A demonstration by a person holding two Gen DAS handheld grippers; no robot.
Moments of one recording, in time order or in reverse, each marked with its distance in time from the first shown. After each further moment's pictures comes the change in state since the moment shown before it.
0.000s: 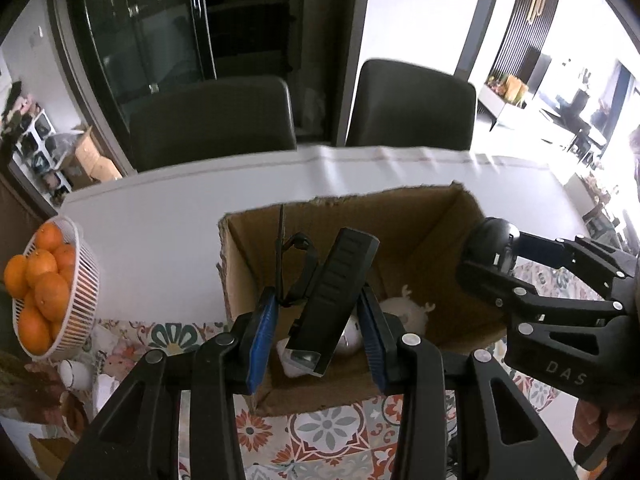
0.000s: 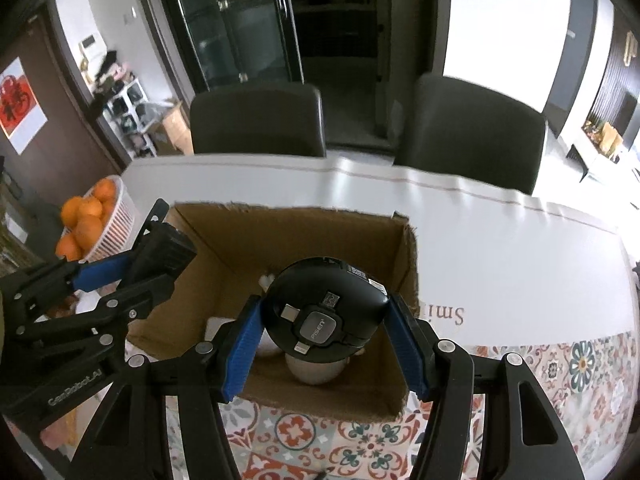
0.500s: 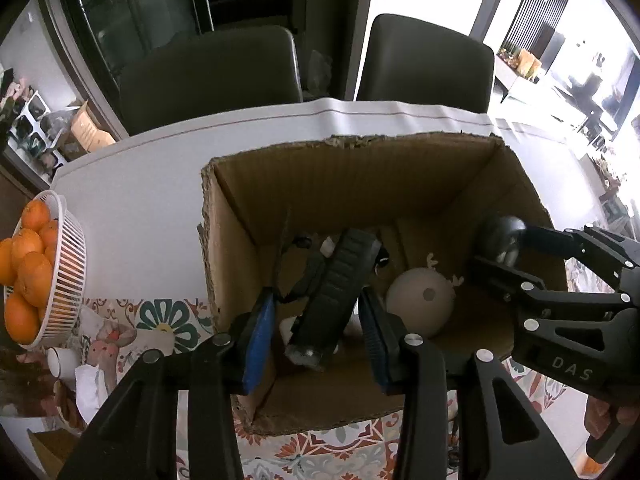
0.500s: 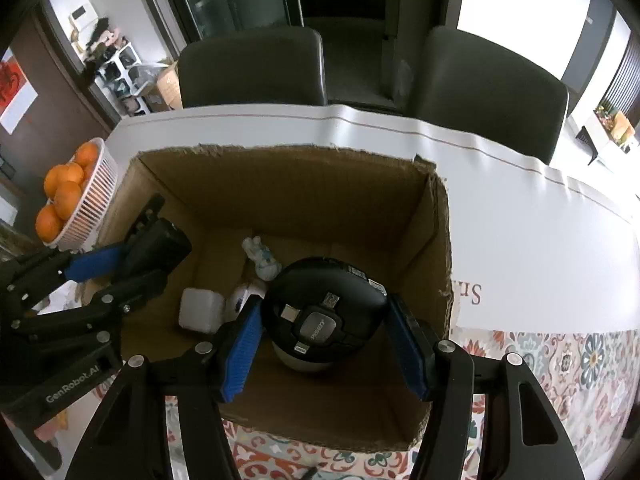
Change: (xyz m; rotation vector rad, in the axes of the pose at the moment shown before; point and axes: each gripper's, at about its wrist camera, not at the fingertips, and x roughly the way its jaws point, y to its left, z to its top) left arm 0.042 0.006 -0.012 -0.003 0.125 0.019; right arm 0.054 -0.008 -0.003 -0.017 0.144 -0.001
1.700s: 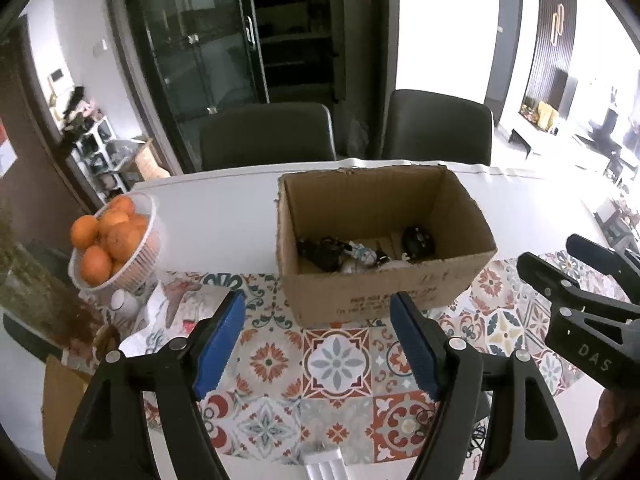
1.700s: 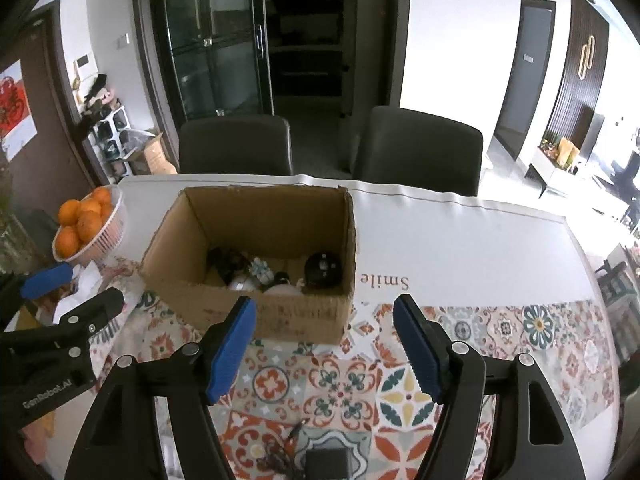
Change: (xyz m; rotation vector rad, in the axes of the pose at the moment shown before) left arm -0.136 -0.038 -0.111 -0.070 -0.289 0.172; right arm -0.140 0.012 -0.111 0.056 -0.329 -0.132
